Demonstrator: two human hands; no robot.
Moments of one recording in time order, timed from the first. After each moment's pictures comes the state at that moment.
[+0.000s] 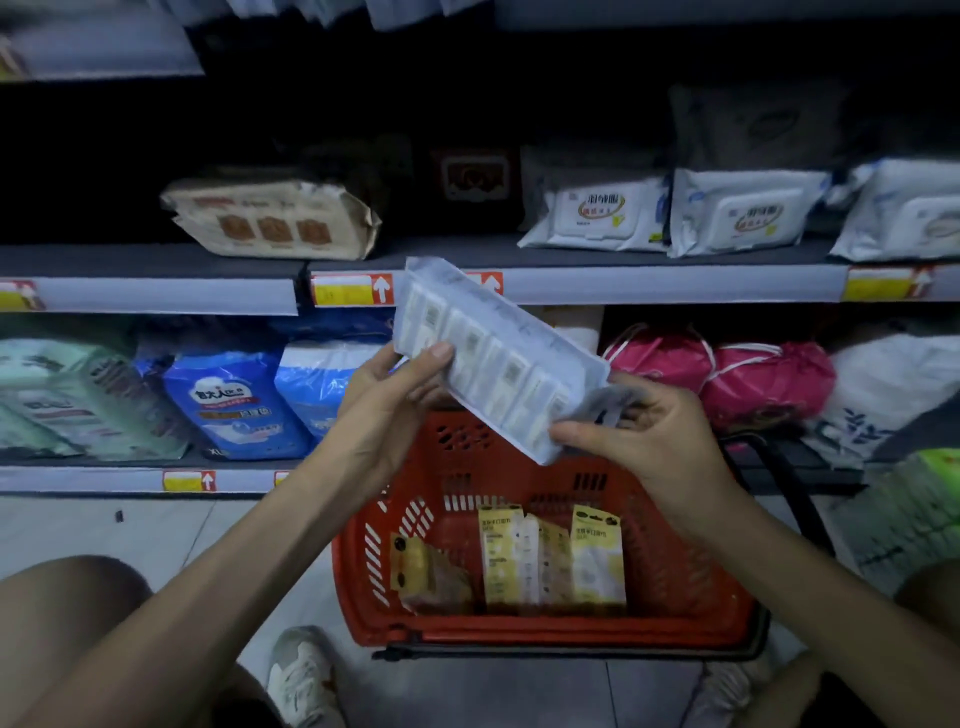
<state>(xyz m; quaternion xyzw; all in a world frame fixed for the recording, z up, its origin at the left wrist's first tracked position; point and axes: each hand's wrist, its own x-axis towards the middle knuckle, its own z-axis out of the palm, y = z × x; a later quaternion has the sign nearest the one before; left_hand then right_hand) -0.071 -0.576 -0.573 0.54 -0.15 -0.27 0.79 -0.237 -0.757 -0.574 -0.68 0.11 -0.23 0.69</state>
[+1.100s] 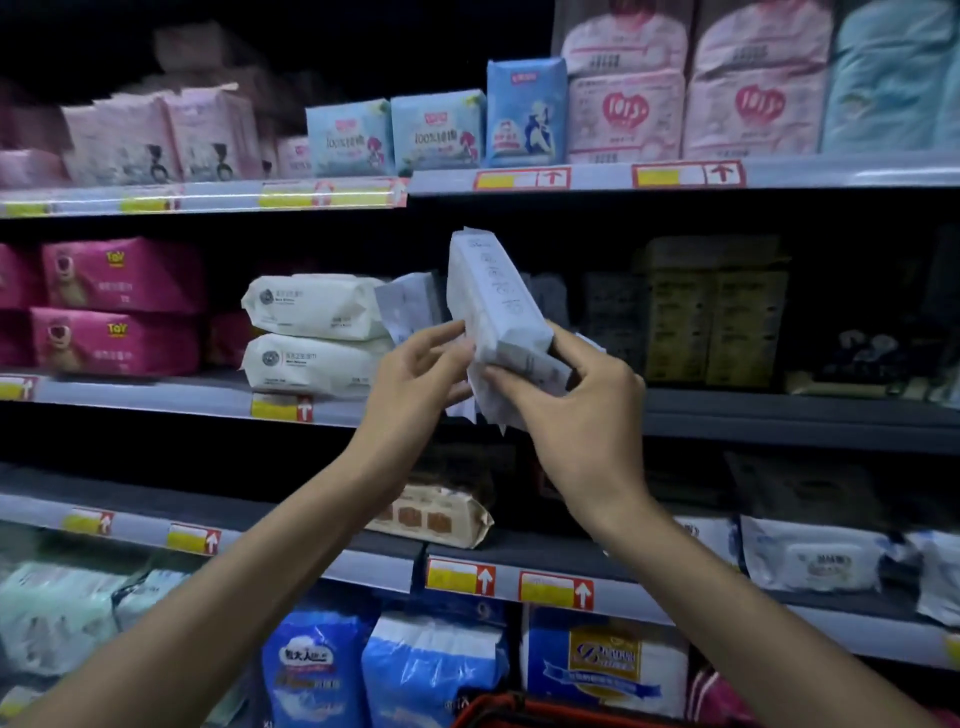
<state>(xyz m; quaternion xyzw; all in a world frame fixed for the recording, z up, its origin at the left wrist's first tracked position) -0.017 -0.526 -0.295 0.61 -0.34 0.06 0.71 -0.098 -0.657 -0.305 -0.72 -0.07 -0.52 0.46</state>
